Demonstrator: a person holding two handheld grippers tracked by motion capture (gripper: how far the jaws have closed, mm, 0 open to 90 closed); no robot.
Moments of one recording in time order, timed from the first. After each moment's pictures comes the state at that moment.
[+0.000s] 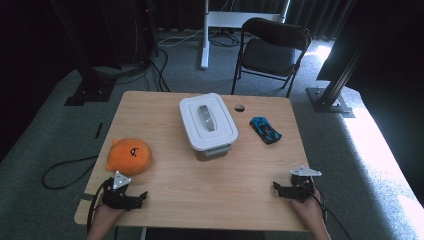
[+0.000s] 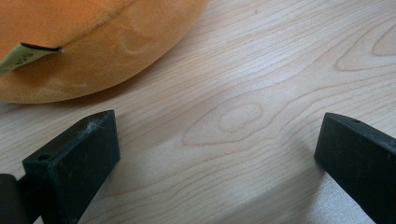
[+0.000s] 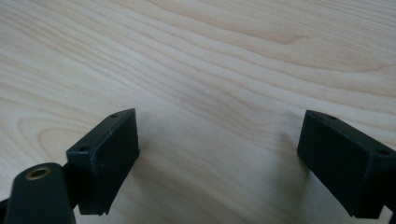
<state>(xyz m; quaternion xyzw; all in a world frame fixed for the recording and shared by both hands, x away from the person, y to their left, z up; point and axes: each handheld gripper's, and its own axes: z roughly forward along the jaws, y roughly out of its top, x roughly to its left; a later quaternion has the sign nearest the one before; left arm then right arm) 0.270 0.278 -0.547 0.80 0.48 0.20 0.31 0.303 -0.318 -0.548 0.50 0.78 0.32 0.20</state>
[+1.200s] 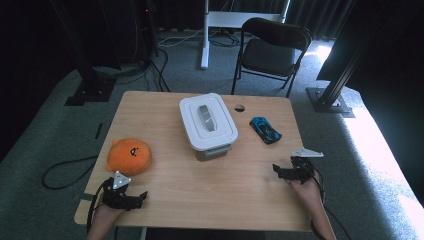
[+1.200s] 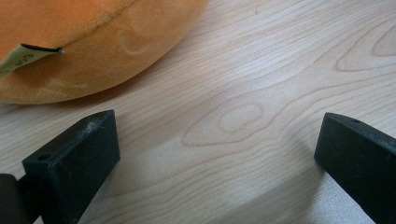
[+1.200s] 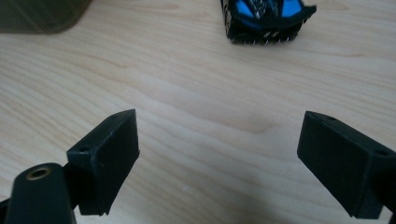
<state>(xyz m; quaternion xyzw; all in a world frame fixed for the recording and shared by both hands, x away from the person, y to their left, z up) 0.270 0.278 -0.547 0.80 0.48 0.20 0.31 0.348 -0.319 -0.514 0.51 0.76 0.35 0.20</state>
